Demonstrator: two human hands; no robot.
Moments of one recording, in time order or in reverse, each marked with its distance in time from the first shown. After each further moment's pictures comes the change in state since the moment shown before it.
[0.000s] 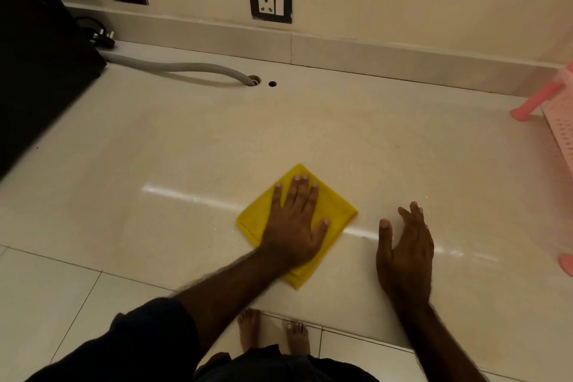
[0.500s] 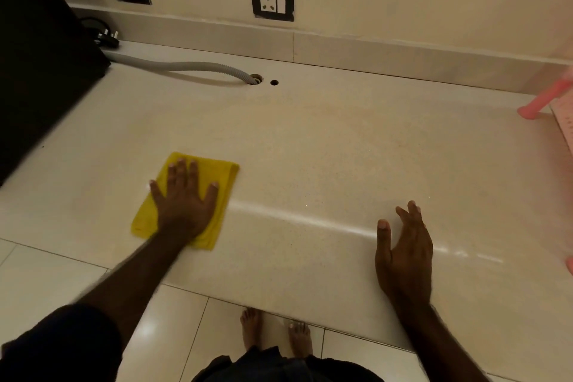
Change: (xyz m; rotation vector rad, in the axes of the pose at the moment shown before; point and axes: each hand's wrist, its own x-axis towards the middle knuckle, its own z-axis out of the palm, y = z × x) left_hand -0.034 -0.180 -0.043 0.120 -0.001 -0.608; right_hand 0.000 -0.005 -0.006 0.022 -0.089 0.009
